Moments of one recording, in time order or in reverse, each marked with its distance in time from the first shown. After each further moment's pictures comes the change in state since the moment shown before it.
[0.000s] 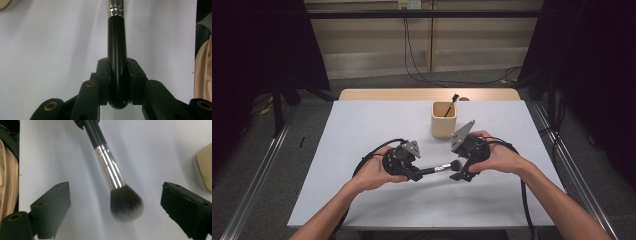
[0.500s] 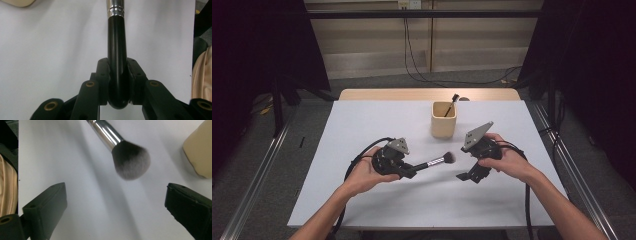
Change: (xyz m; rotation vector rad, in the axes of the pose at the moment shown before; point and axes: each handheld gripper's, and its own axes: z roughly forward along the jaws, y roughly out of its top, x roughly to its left) left arm 0.001 -0.020 -0.016 -0.102 0.025 -0.072; right arm 0.003 -0.031 -0.008 -0.117 -0.044 0.104
